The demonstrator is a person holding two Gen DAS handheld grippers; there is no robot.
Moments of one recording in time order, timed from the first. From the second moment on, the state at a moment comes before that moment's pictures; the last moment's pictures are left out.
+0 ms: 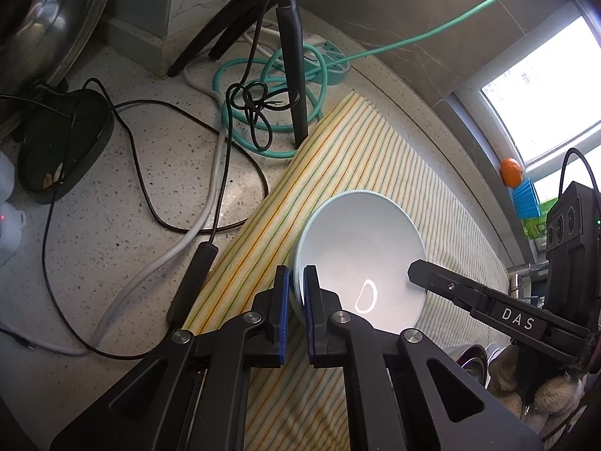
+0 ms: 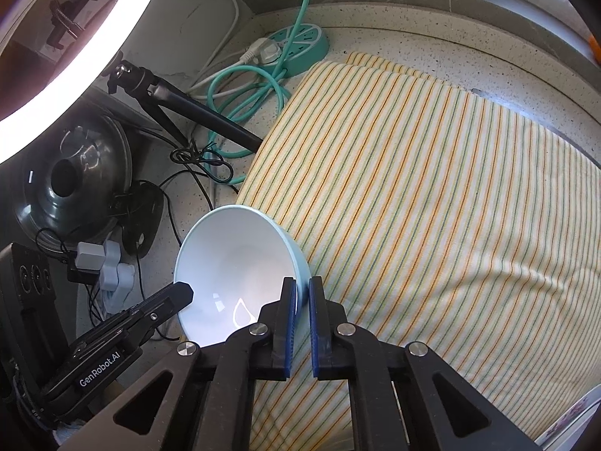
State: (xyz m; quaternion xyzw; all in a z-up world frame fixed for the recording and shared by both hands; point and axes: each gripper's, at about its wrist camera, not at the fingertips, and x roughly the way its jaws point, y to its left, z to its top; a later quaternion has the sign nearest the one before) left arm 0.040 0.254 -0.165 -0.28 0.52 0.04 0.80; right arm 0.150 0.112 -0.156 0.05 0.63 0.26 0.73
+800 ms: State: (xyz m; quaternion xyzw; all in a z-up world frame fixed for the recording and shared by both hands) left arm 0.014 0.219 -0.106 -0.26 0.49 -0.01 0.83; right arm 0.114 0.062 -0.091 0.07 0.60 0.27 0.75
